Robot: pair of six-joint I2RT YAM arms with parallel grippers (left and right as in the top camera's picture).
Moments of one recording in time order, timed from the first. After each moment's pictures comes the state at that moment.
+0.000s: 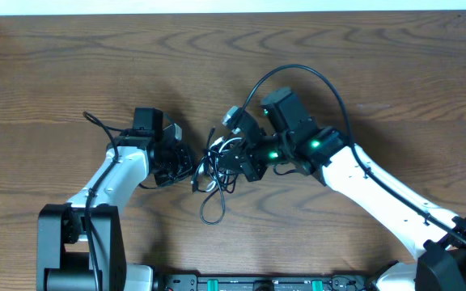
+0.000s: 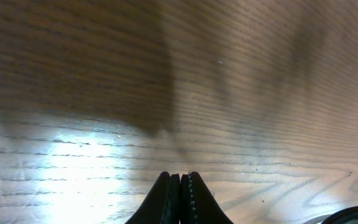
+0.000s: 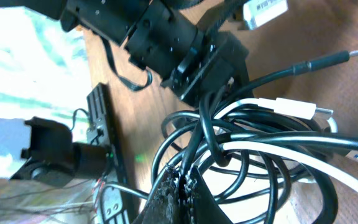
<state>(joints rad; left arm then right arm) -0.05 1.60 0.82 -0.62 0.46 -0.41 0.64 1.58 1.13 -0.40 -0.78 0.11</state>
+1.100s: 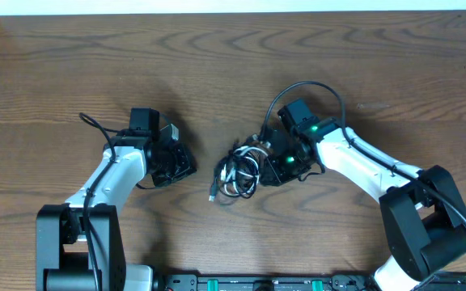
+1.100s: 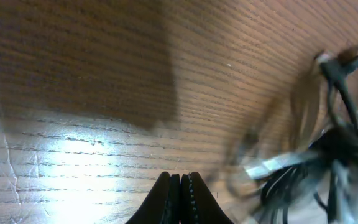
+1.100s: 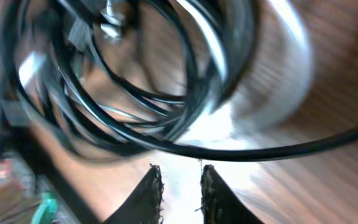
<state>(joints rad) -0.03 1.60 0.82 -0.62 0.46 -0.41 0.52 1.80 1.08 -0.71 -0.55 0.08</state>
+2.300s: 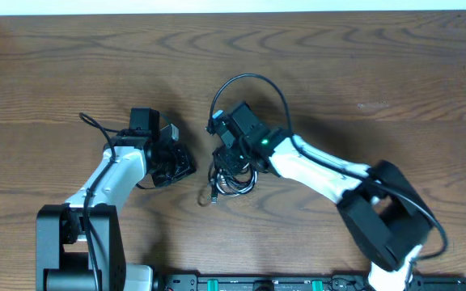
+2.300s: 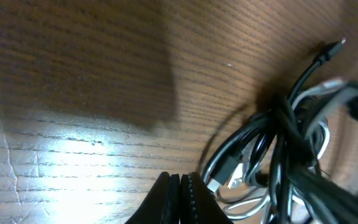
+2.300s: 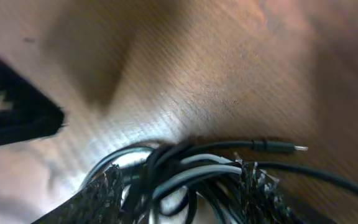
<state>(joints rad) -0.03 1.60 0.82 -0.62 0.46 -0.41 0.76 1.95 1.24 -0.32 -0.18 0.04</state>
